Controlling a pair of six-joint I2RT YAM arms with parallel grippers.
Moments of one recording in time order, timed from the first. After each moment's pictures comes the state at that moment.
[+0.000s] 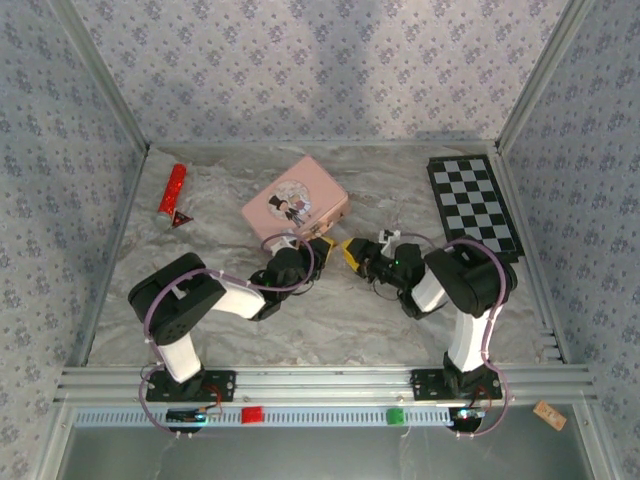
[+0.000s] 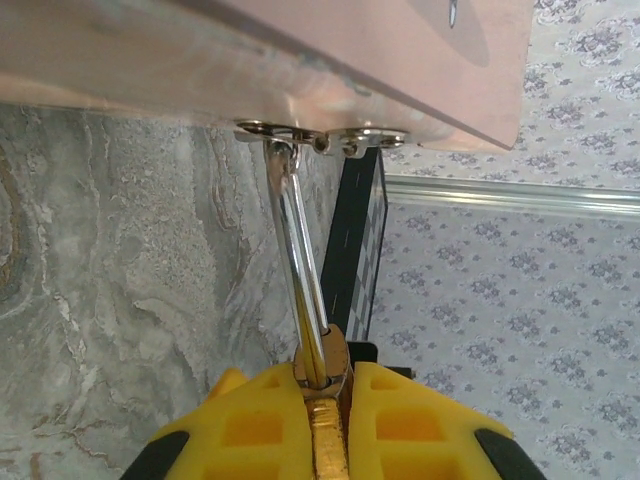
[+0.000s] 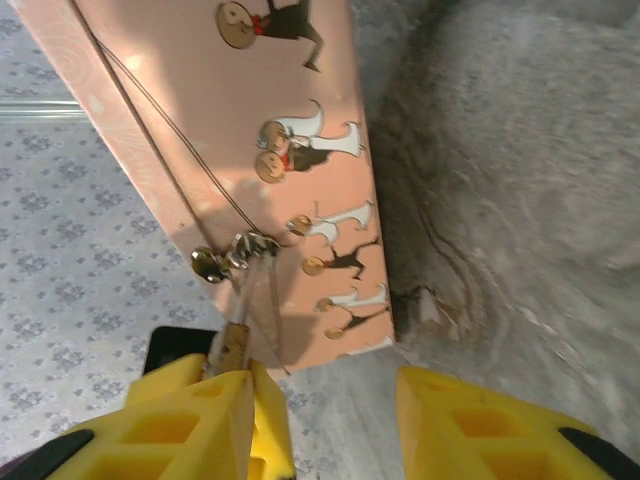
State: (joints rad) left arm -0.89 1.74 0.58 0.94 -0.19 -1.64; right arm 0.47 1.86 0.36 1.32 -0.45 1.44
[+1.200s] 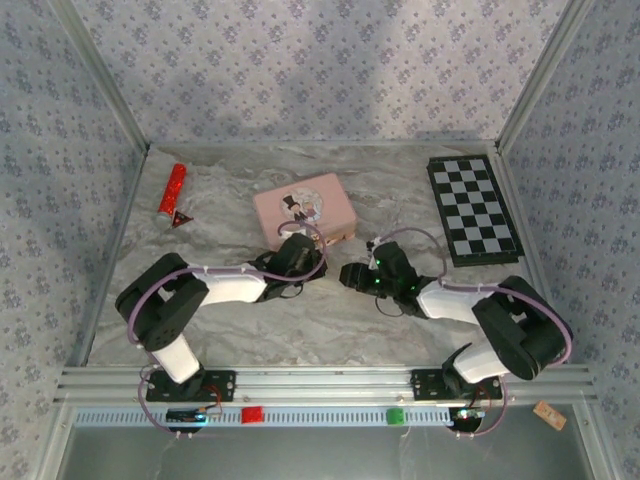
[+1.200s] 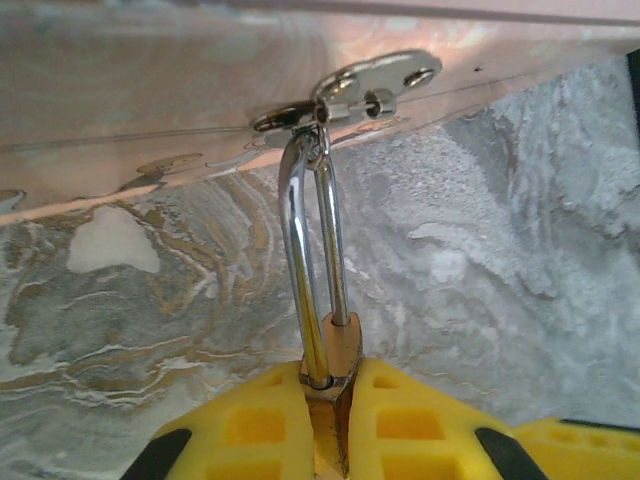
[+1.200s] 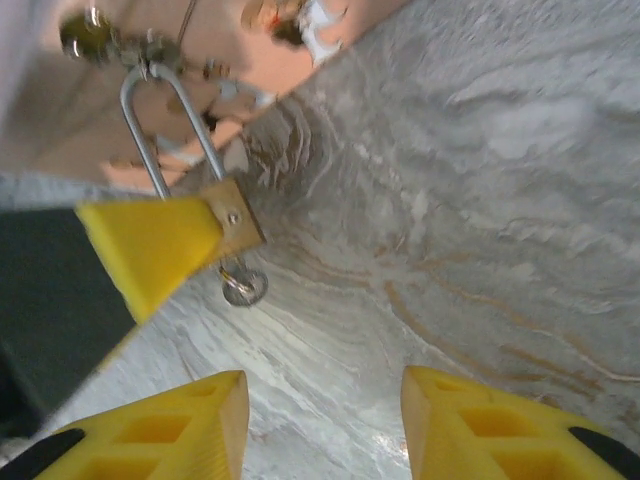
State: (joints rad) left arm -0.84 1.67 0.76 0.20 -0.05 -0.99; right arm 0.66 1.44 0.45 0.33 -0.22 0.79
